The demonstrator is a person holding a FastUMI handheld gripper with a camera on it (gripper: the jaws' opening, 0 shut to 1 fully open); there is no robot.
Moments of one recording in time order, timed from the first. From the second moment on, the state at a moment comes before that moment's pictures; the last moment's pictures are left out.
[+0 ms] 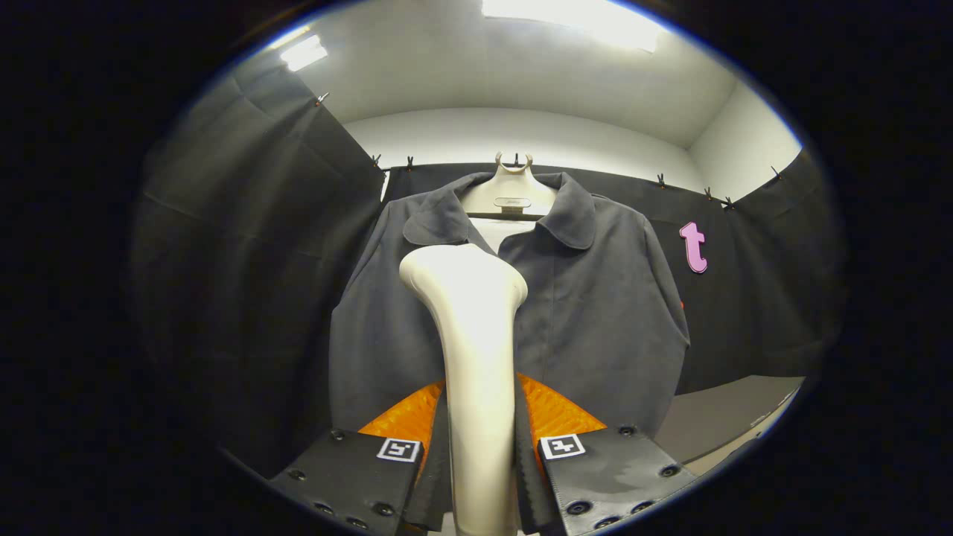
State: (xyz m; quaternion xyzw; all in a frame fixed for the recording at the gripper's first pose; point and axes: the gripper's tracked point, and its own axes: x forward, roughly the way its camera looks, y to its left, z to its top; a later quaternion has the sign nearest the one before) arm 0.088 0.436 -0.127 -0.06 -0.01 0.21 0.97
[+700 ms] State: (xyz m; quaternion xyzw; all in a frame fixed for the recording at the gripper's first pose) arm 0.103 0.452 -0.128 -0.09 -0.03 0.21 0.97
